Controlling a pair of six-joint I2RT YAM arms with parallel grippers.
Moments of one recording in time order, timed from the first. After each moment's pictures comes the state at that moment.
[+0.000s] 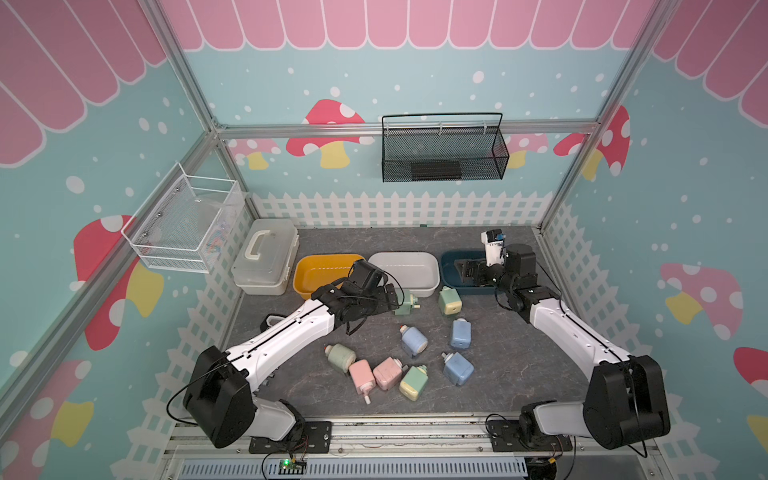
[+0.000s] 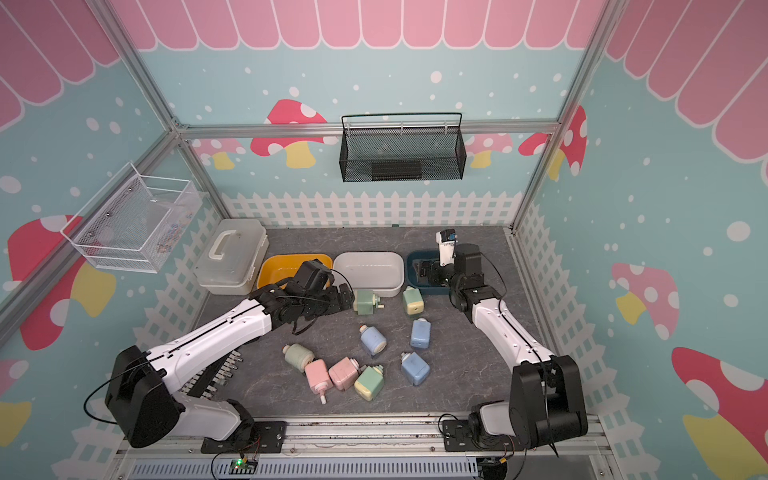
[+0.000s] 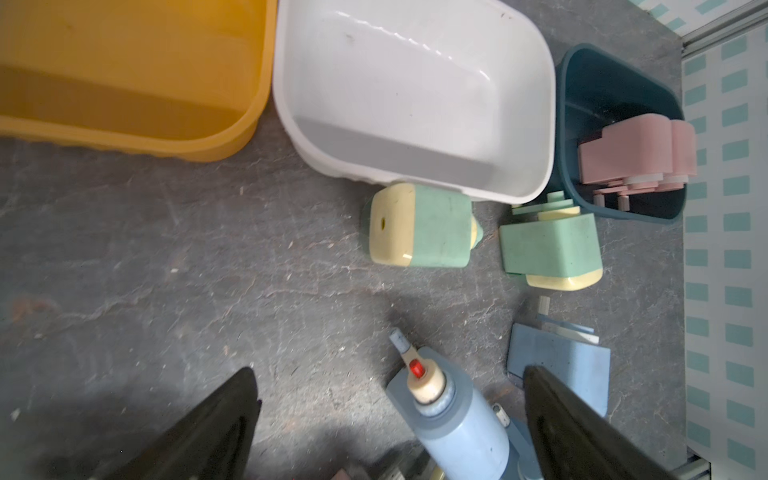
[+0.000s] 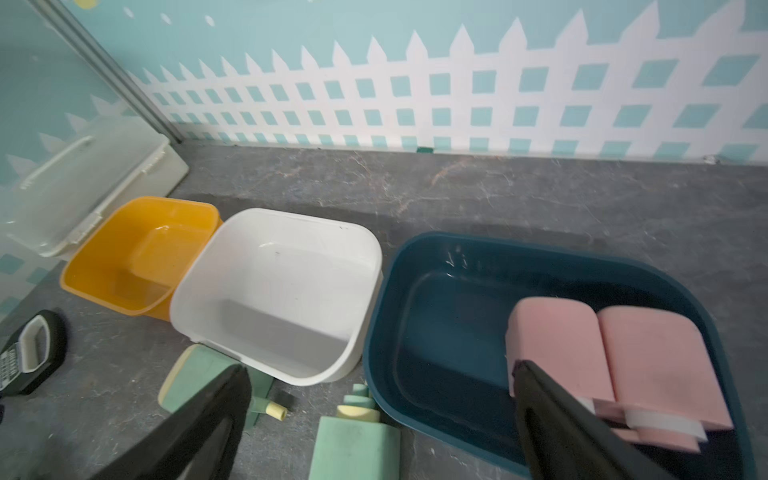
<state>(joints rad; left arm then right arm) -0.65 1.39 1.10 -0.65 -0.06 -0.81 0.19 1.34 0.90 0.02 -0.28 0.13</state>
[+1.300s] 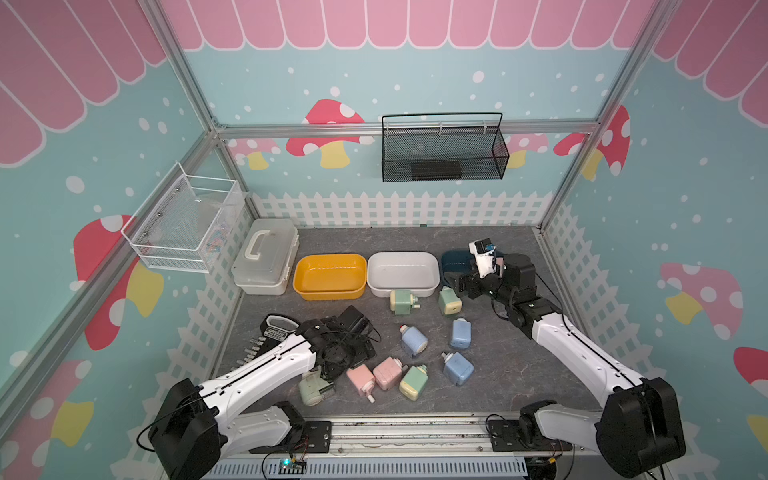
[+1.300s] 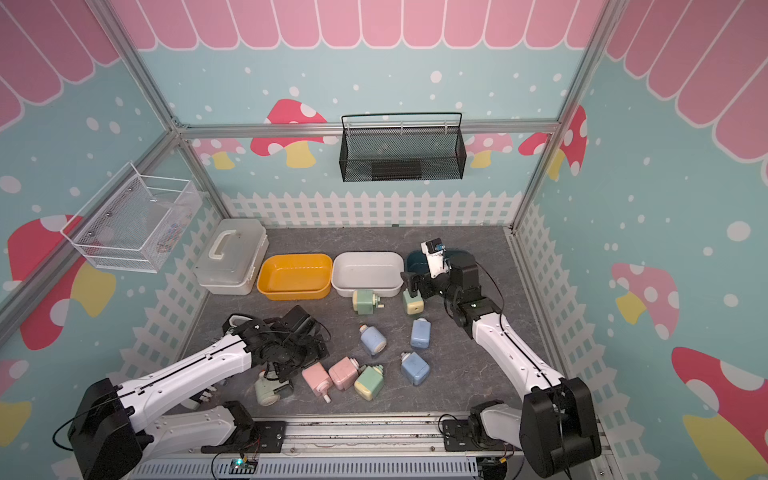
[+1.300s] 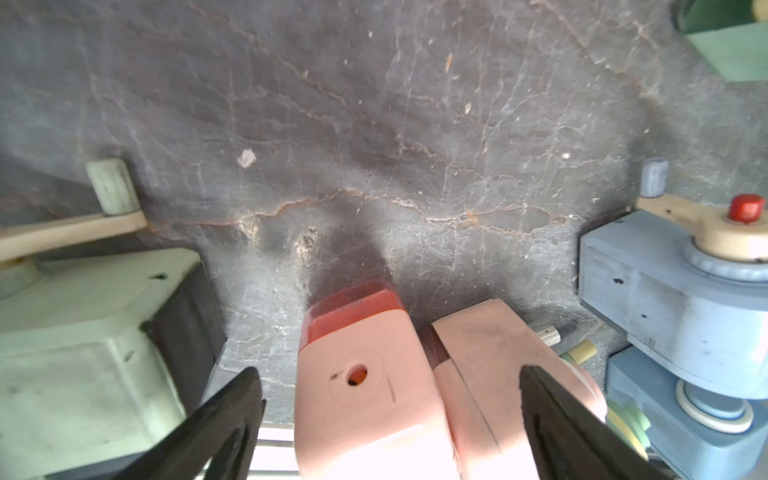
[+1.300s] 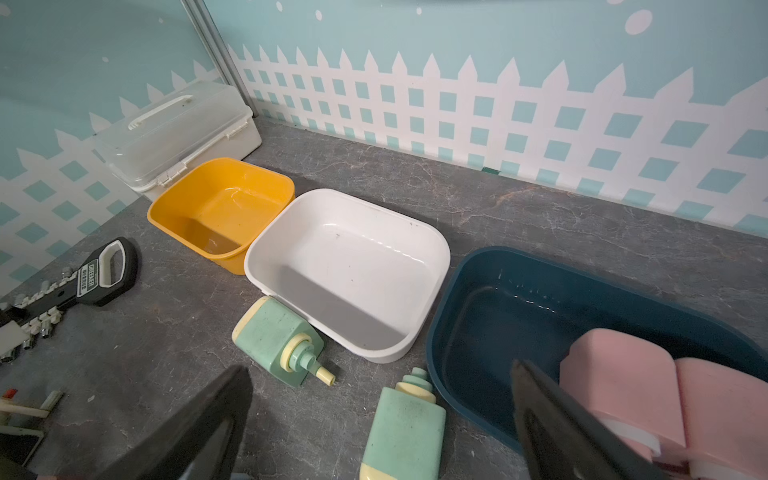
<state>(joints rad) -0.71 1.19 0.78 -0.91 0.06 -1.17 0.28 1.23 0.83 0.01 -0.32 0.02</state>
